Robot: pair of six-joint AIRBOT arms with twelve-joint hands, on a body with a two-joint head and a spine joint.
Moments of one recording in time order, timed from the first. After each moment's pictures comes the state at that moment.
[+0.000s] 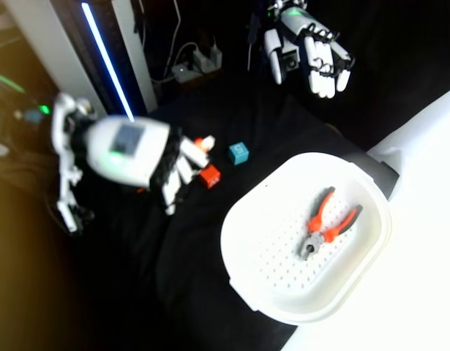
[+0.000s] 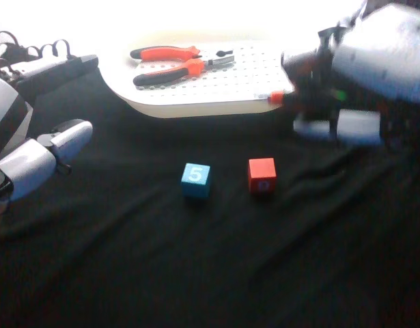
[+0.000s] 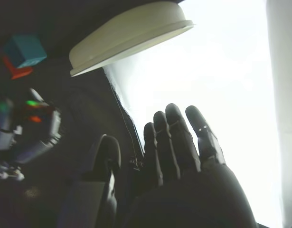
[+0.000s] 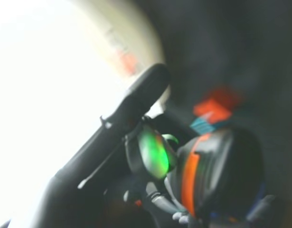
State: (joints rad) left arm 1.12 -0.88 0.90 -0.37 -1.36 1.15; right arm -0.62 -0.99 1.05 0.06 0.70 -1.12
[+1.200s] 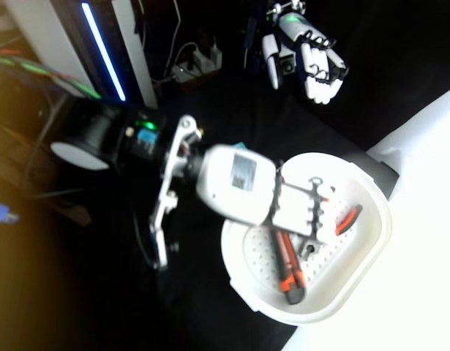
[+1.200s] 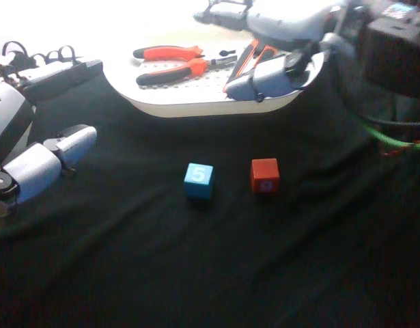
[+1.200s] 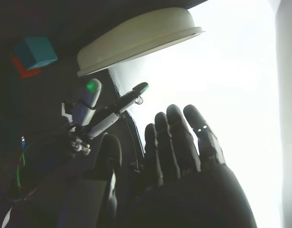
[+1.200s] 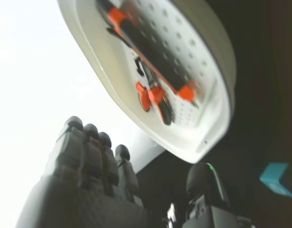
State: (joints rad) left arm 1.12 -0.90 0.91 -0.39 -1.35 1.13; right arm -0.39 -1.27 1.36 0.16 0.24 -1.25
